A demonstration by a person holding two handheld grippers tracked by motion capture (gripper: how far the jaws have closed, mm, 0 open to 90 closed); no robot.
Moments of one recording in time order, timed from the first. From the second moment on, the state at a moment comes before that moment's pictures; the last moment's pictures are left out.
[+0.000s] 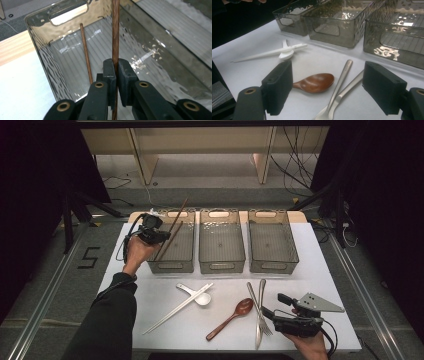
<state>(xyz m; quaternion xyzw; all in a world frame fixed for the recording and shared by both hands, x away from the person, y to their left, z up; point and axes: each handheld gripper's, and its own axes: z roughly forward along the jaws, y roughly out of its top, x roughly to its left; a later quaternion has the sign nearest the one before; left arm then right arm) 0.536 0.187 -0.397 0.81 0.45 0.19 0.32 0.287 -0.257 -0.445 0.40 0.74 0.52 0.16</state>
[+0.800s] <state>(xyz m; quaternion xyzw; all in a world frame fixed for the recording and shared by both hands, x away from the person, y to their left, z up) 0.526 0.191 -0.403 0.80 0.49 0.16 0.30 0.287 -0.257 -0.444 0.41 0.74 0.52 0.16</state>
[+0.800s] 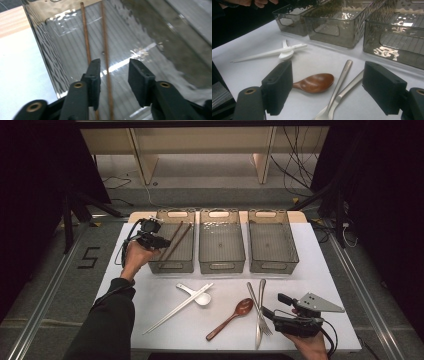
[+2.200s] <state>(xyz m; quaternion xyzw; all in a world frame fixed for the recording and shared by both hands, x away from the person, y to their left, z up) 0.413 0.166 -0.417 0.87 0.42 0.07 0.25 0.287 -0.256 -0.444 0.40 0.74 0.52 0.16</state>
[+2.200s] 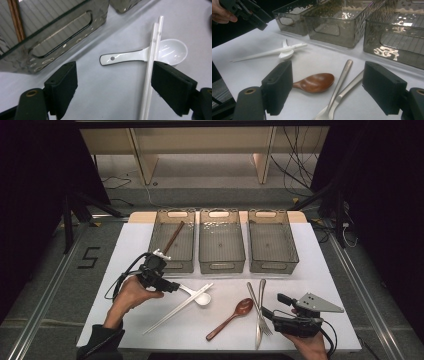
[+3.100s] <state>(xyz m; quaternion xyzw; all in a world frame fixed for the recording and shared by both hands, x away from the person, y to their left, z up) 0.393 0.147 -0.444 0.91 0.36 0.02 0.19 0.286 -0.255 -0.444 0.40 0.74 0.51 0.17</state>
